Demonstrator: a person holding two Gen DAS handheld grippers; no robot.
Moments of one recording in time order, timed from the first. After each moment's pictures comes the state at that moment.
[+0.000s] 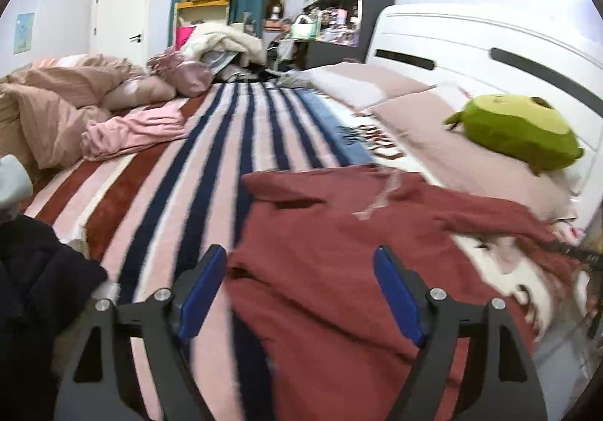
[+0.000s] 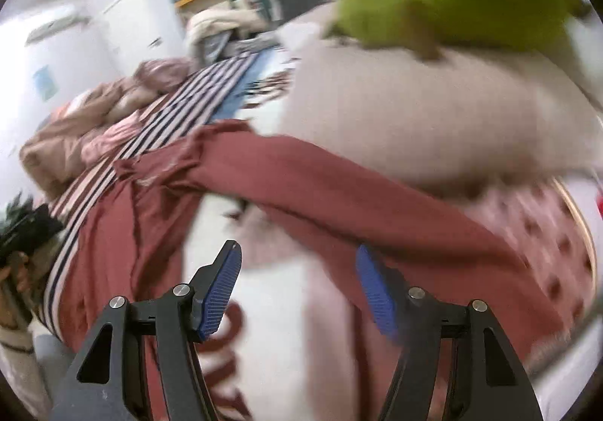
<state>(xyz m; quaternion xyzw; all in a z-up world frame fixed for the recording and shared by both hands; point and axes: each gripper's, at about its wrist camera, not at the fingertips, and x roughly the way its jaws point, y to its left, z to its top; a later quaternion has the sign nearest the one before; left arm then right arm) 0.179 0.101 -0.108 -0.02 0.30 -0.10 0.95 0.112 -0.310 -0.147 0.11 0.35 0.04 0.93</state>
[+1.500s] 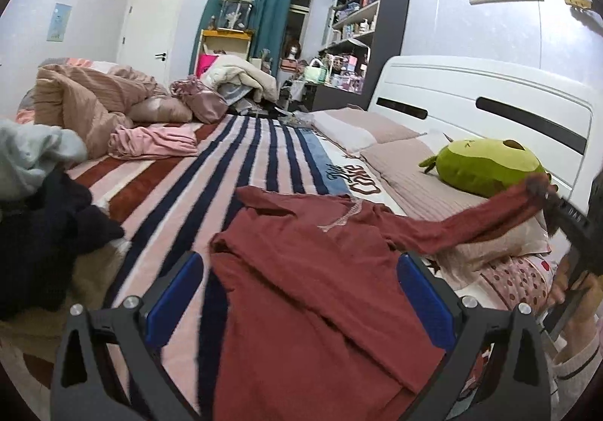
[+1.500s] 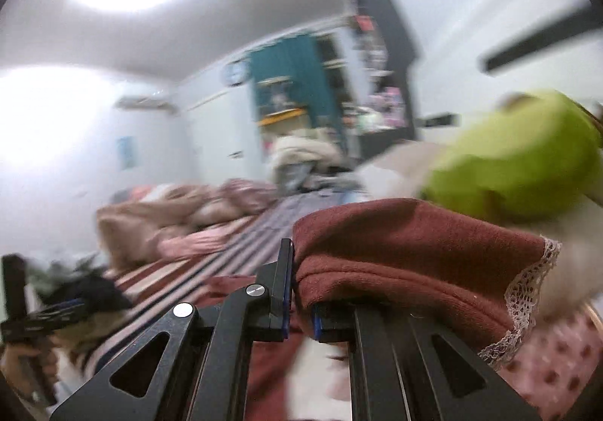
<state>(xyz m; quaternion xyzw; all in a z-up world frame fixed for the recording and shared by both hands) 0.069 0.093 -0.090 -0.08 0.22 -0.07 0.97 0.091 -0.213 -0.049 0.07 0.07 0.18 0.98</state>
